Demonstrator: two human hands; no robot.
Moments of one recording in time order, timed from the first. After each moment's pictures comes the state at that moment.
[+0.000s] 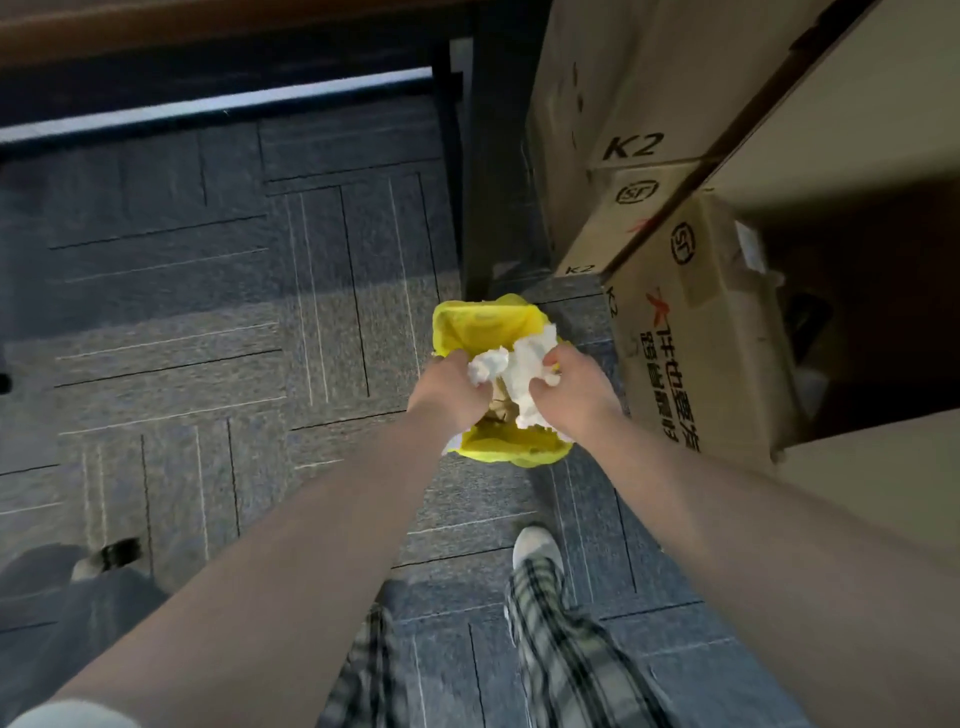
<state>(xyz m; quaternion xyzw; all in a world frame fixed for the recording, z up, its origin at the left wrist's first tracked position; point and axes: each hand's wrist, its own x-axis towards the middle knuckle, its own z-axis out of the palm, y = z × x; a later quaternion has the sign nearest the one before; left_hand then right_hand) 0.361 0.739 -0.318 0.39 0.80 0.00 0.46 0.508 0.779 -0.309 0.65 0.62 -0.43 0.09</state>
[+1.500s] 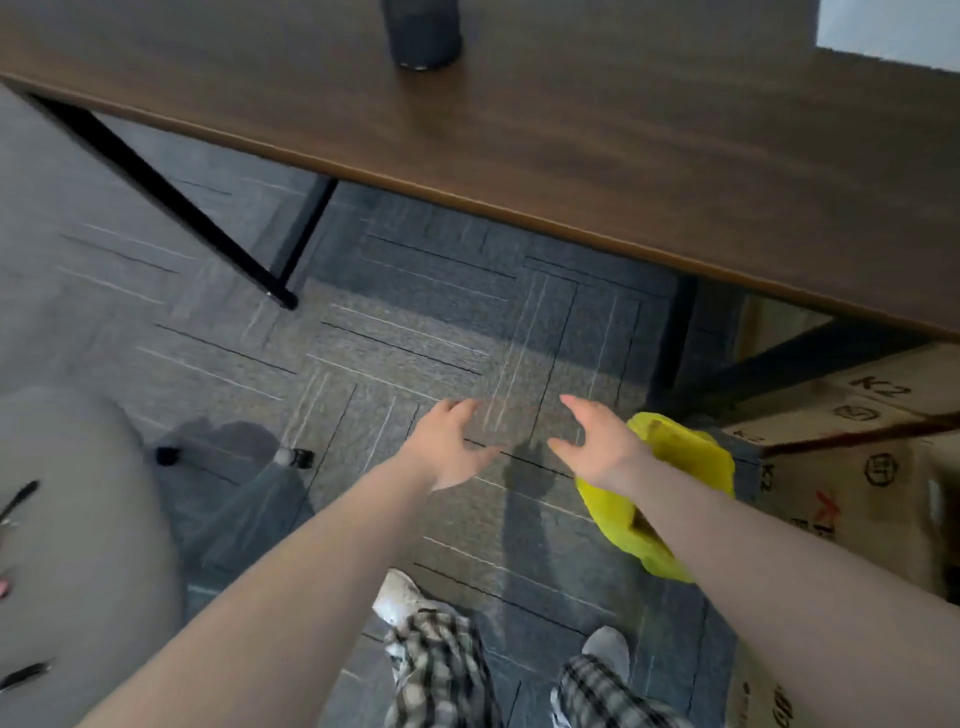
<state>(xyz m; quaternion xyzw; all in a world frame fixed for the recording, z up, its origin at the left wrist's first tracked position) 0.130 0.529 -0.143 0.31 0.84 0.10 0.43 0.271 0.677 -0.155 0.39 0.81 -0.37 0.23</state>
